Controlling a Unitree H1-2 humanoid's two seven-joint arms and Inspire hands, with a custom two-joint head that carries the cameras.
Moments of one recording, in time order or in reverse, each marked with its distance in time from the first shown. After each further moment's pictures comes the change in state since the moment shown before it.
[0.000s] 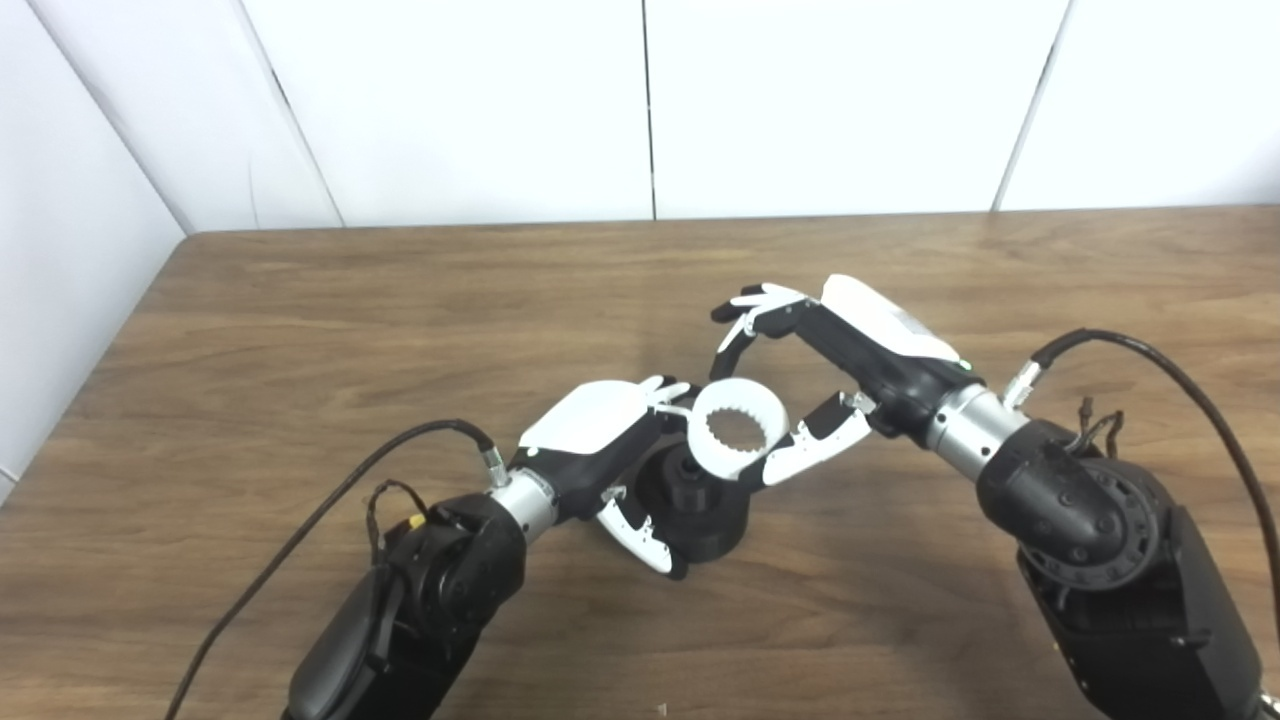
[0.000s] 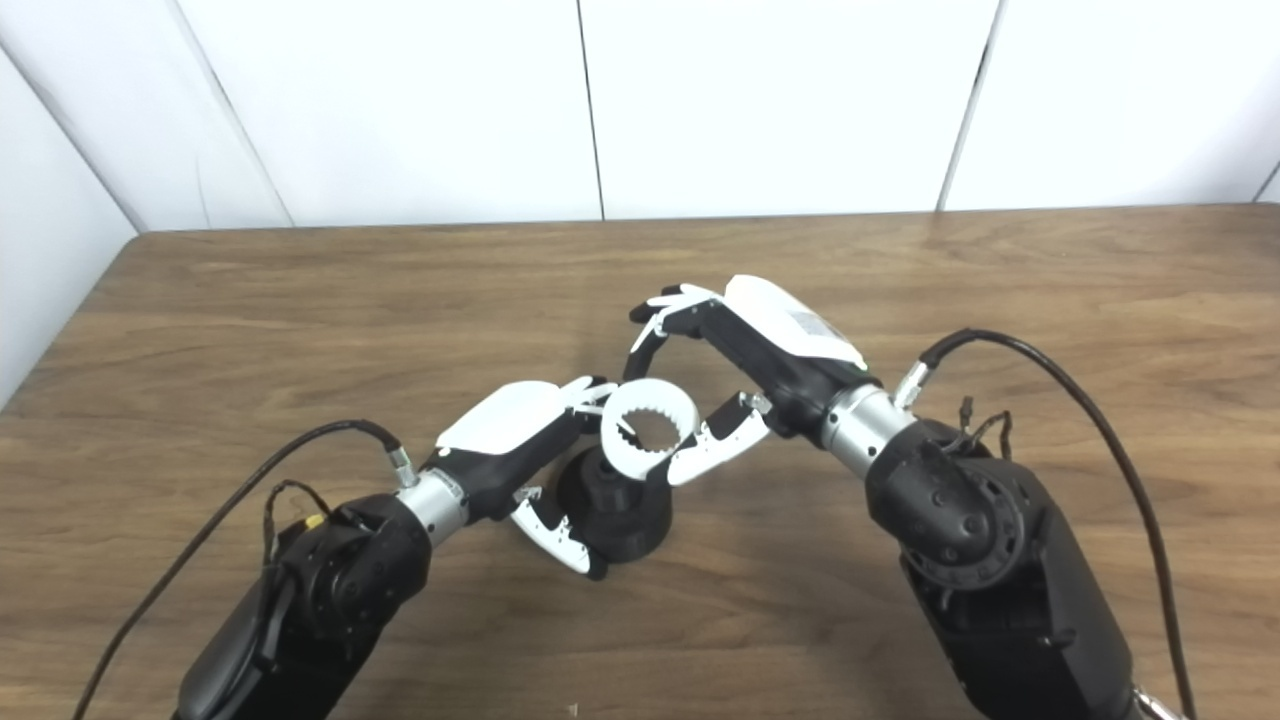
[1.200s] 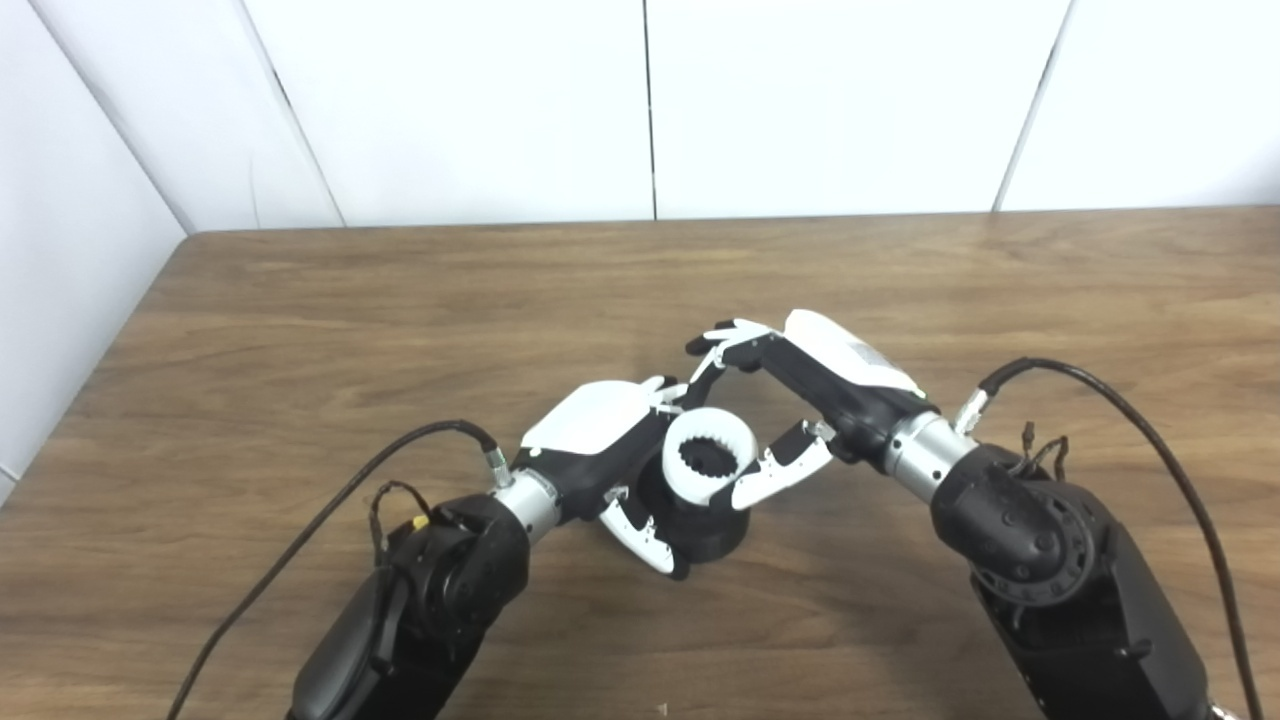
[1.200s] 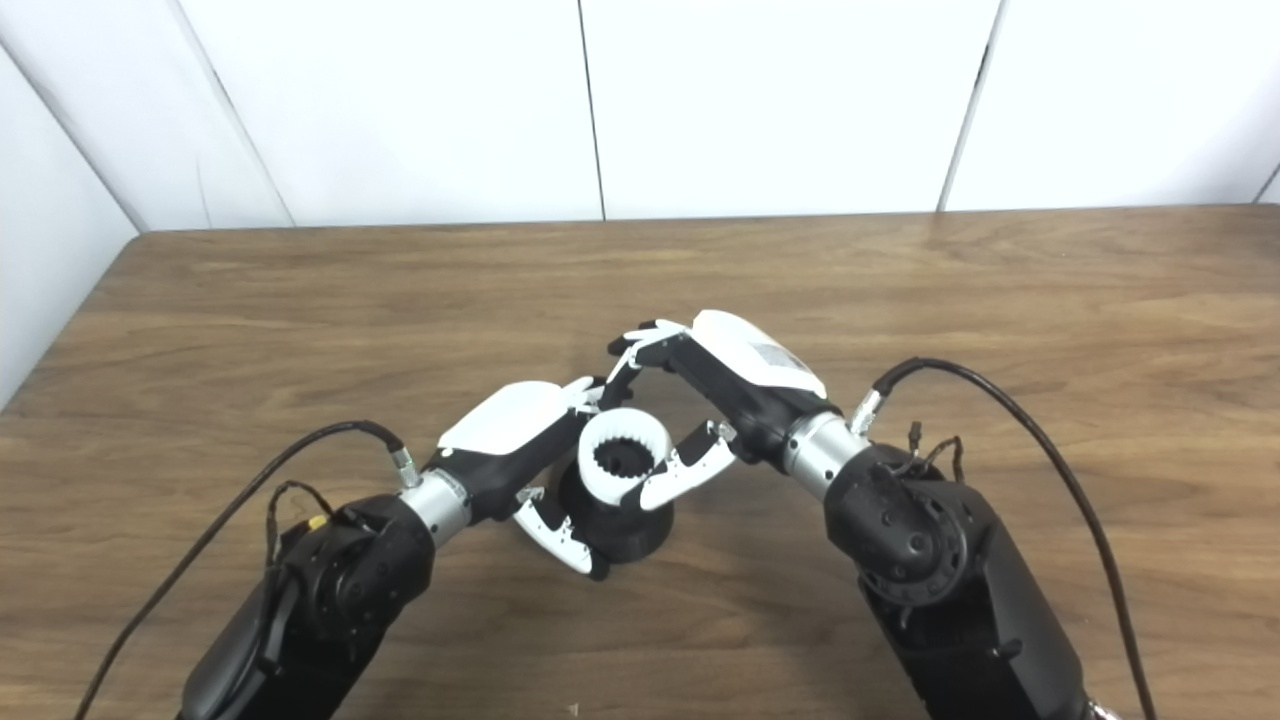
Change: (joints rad) left arm 0.000 -0.004 -0.005 -0.002 0.005 0.006 -0.001; right arm 0.028 0.043 0.053 0.059 -0.039 -0.012 -0.032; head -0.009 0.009
